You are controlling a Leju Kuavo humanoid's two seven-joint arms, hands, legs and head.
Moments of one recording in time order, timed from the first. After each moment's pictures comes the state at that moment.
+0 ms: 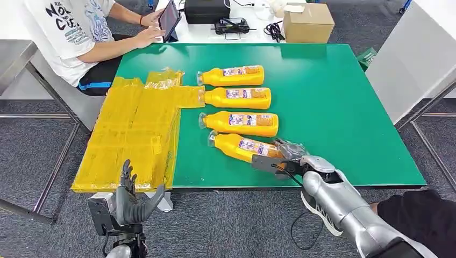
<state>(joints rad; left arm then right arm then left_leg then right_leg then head) 0.09 -0.28 -0.19 -1.37 -0.09 0.11 -0.58 -0.56 -0.28 0.74 -0.95 0.68 0.26 0.10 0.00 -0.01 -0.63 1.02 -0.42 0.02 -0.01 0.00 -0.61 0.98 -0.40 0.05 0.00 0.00</state>
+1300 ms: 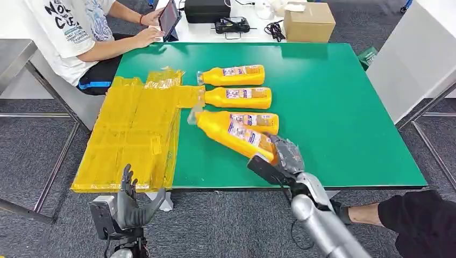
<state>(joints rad) 0.11 -0.28 -0.19 -1.36 -0.09 0.14 -0.60 -0.25 -0.12 0.48 -1.26 0.63 -0.28 -0.17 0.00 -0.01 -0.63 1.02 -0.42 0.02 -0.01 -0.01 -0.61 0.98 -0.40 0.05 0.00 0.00</state>
